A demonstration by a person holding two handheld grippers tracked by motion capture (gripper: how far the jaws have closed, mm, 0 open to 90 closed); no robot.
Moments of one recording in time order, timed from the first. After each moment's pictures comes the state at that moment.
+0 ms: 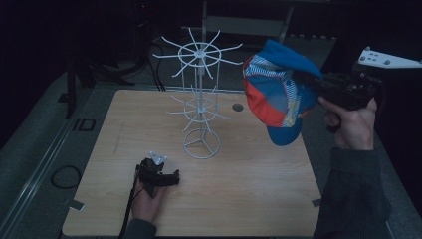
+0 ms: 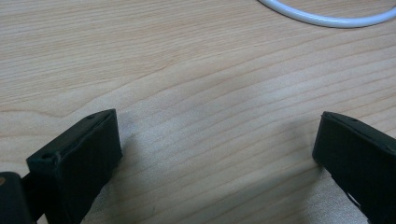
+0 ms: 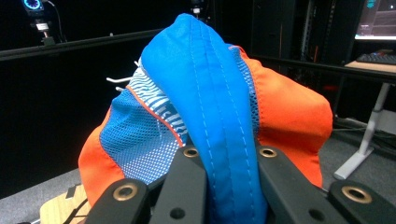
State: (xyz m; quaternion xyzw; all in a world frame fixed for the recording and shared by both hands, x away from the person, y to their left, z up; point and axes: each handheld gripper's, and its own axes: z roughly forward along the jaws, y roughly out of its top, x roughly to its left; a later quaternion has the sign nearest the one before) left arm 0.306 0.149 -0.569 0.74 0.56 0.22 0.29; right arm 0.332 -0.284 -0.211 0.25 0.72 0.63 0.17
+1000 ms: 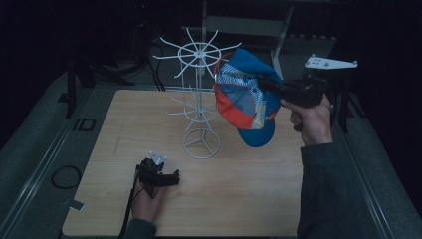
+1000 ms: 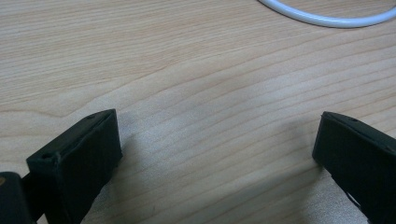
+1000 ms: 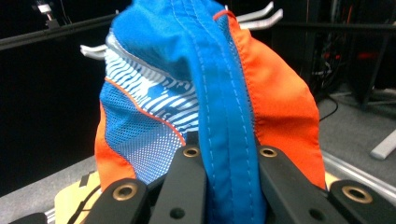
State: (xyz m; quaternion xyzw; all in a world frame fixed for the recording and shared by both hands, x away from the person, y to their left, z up) left arm 0.306 0.148 -0.569 0.74 0.56 0.22 0.29; right arm 0.378 -0.233 -0.261 0.27 0.74 0.61 0.10
